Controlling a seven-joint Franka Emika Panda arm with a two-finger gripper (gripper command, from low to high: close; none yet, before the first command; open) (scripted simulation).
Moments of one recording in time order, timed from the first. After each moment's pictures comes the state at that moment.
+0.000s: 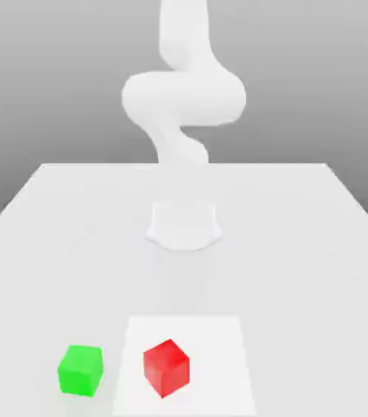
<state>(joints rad) 0.03 -0.71 -0.04 -2.33 0.01 2.34 0.72</state>
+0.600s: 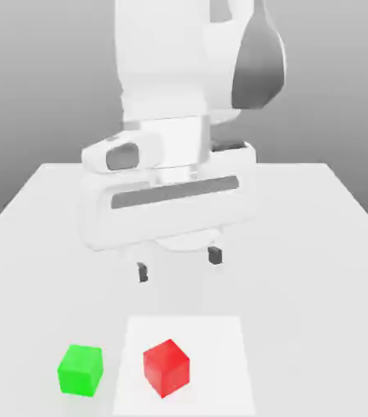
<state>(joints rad) 0.17 -0.05 -0.20 -2.54 0.11 2.64 0.17</state>
